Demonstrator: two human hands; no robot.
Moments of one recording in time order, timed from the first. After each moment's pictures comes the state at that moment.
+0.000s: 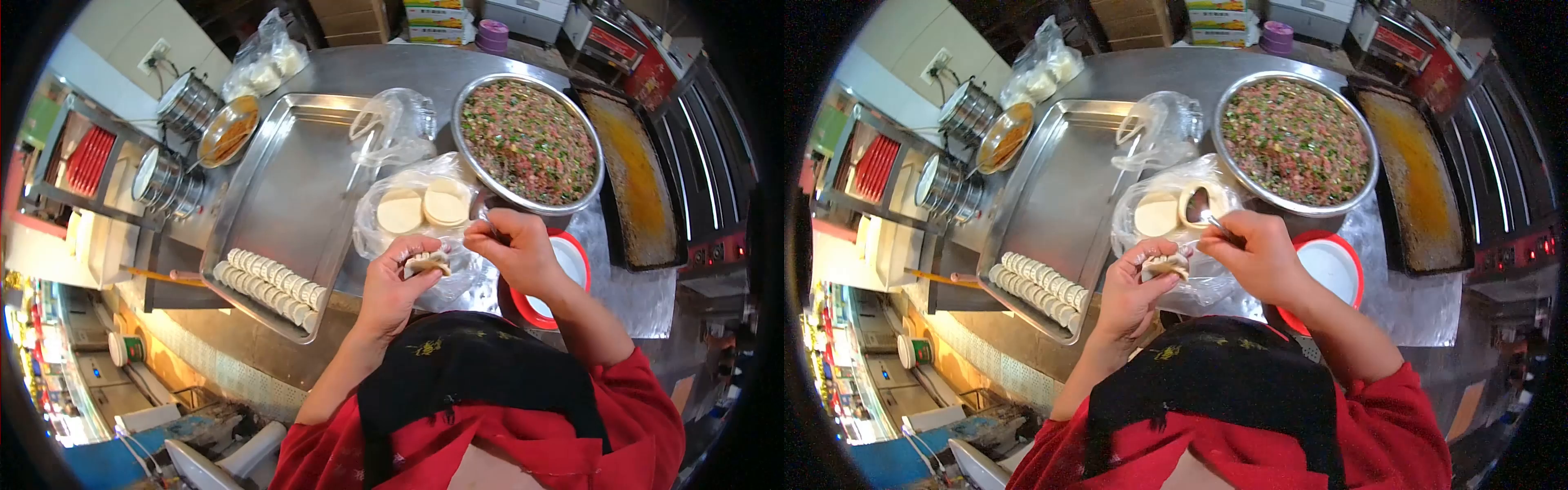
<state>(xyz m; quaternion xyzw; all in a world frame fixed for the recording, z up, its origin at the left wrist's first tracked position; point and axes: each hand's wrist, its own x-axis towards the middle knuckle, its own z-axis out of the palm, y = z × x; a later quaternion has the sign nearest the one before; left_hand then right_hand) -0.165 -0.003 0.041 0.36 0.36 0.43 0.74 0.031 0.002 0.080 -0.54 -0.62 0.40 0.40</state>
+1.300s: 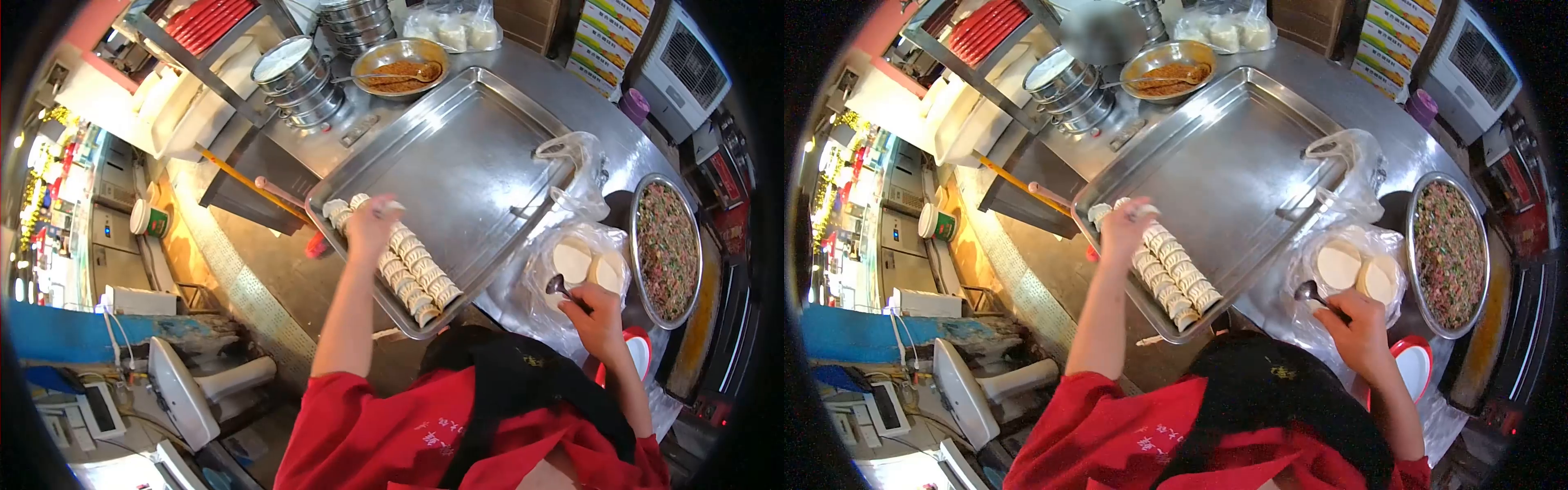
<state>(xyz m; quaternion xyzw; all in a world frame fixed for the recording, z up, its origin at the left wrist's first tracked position) -0.461 0.077 -0.049 0.39 0.73 0.45 0.34 -0.080 0.041 0.056 -0.52 -0.76 0.32 0.23</state>
